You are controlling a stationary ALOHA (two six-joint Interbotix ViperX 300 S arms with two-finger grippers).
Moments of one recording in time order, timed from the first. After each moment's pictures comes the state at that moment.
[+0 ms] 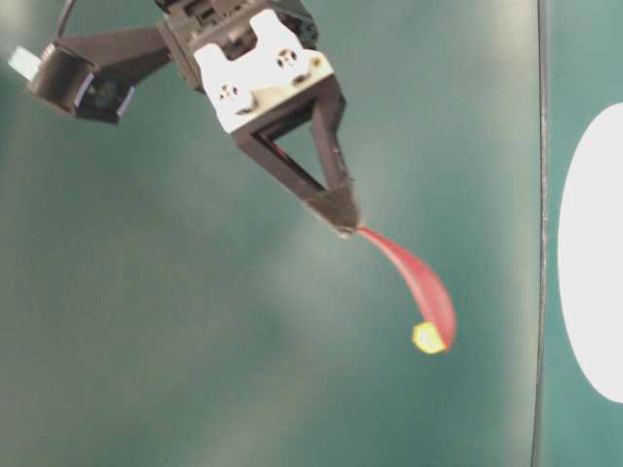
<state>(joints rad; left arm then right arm) 0.00 -0.99 1.17 0.02 -0.03 0.03 -0.09 -0.23 0.67 0.04 -0.10 0.06</state>
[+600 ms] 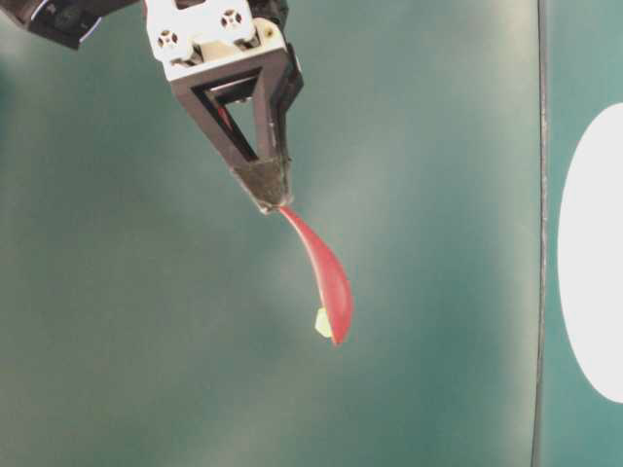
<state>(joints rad) 0.00 -0.99 1.17 0.02 -0.03 0.03 -0.09 -0.31 0.78 0.04 -0.35 0.06</state>
